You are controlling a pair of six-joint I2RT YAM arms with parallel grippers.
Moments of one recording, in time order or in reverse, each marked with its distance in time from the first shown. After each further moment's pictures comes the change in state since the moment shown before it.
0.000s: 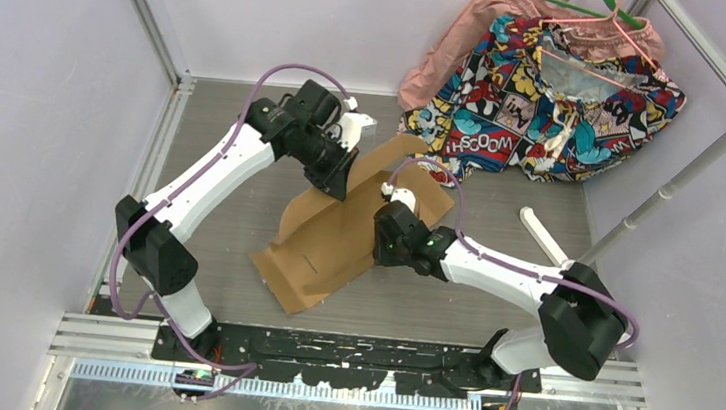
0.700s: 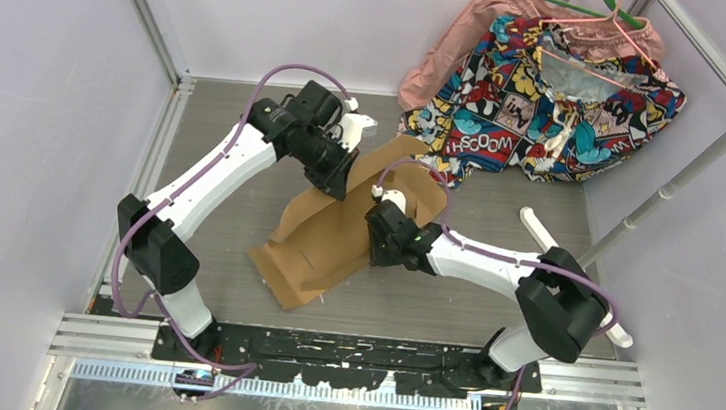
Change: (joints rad) left arm -0.003 0.008 0.000 0.000 -0.021 0.006; right arm 0.000 0.118 0.034 0.022 0.000 -0.035
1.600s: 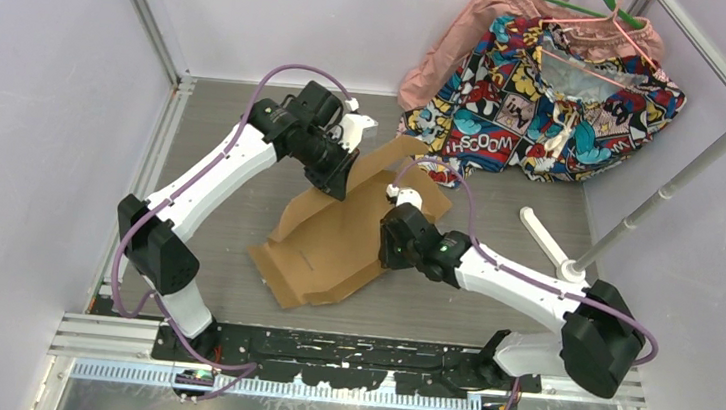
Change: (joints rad) left arm -0.003 0.000 0.000 0.000 -0.014 0.003; right arm 0.000 -0.225 -0.060 -0.072 -0.011 -0.018
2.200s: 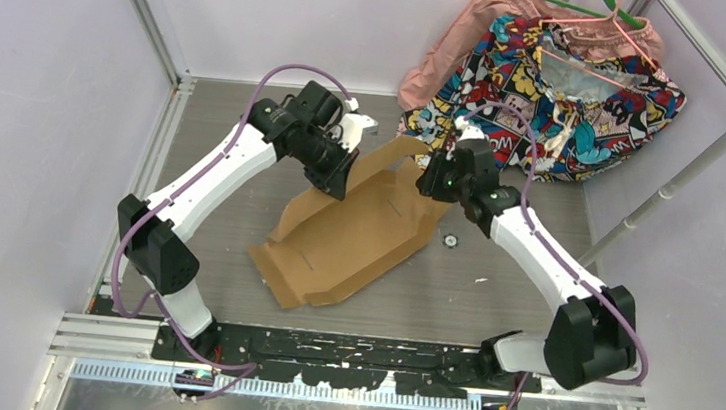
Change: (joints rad) left arm 0.001 0.000 0.000 0.000 0.000 0.001; right arm -0.467 0.023 0.192 0.070 -0.193 -0.128
